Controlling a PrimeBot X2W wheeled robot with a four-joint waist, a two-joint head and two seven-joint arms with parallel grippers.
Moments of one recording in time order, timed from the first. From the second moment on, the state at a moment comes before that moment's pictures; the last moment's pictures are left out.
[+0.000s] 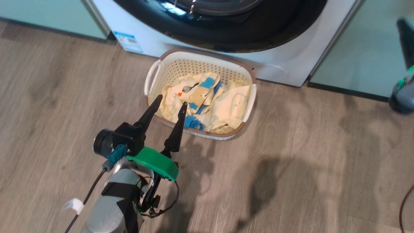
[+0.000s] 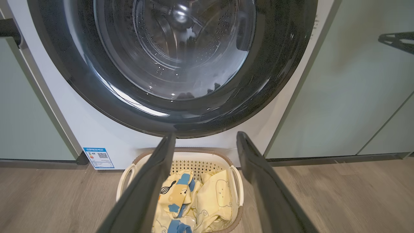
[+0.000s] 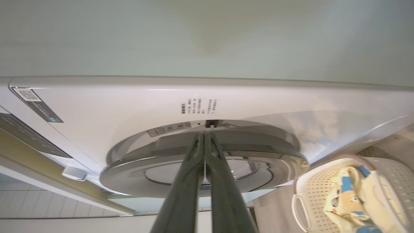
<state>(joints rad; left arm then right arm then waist) -0.30 0.04 -0.17 0.22 -0.15 -0.08 -0.26 -0.83 -0.11 -0.16 0.67 1.50 0.13 0.38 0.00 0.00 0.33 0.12</state>
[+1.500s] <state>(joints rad) -0.39 0.04 -0.29 0.19 -0.22 -0.04 -0.26 -1.36 -0.11 -0.02 1.07 1.47 0.13 0.48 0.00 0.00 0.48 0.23</state>
